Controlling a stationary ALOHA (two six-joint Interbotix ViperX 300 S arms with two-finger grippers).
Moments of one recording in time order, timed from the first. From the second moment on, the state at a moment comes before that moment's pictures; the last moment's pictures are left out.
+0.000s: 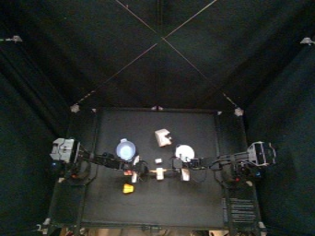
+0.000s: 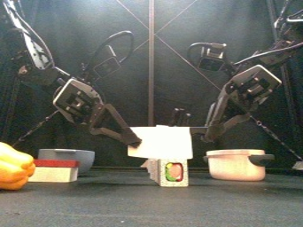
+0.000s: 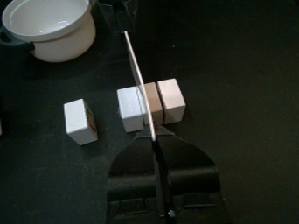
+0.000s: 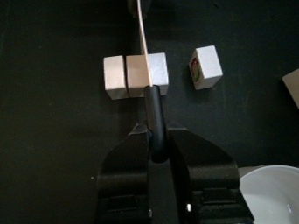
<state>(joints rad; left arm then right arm) -0.05 0.12 0.91 0.10 -0.51 0.01 -0.04 -0.16 0.93 0.02 -0.02 -0.05</state>
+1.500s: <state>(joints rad) -0.05 0.14 0.91 0.09 -0.51 0.01 -0.04 -0.15 0.95 0.02 -0.06 -0.05</state>
